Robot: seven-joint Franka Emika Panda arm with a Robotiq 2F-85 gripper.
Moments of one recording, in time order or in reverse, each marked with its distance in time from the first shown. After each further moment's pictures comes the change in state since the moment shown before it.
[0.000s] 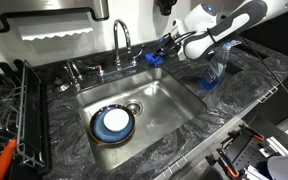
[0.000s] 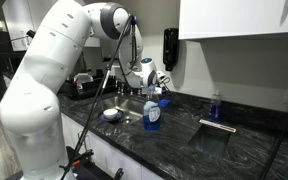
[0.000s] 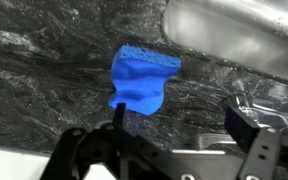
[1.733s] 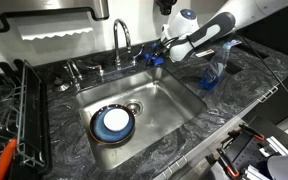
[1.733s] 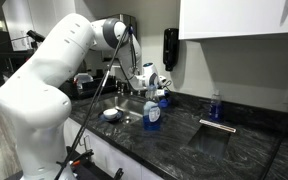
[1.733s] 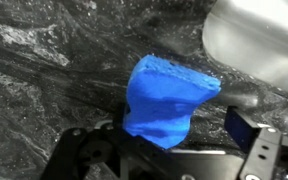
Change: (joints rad) arm 0.300 0.154 -0.301 0.224 0.092 -0.152 -0.049
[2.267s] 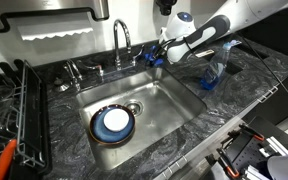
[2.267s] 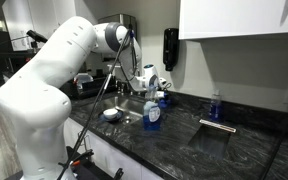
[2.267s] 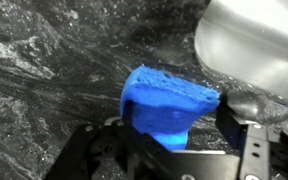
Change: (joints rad) arm -0.002 0.039 0.012 0.040 0.030 -0.033 0.002
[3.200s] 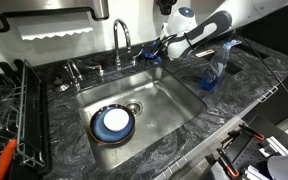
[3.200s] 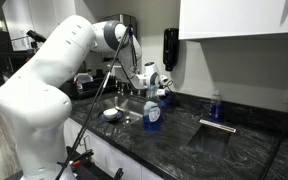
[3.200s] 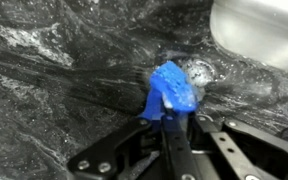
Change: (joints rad) arm 0.015 -0.018 -0.029 0.014 0.009 -0.009 0.028
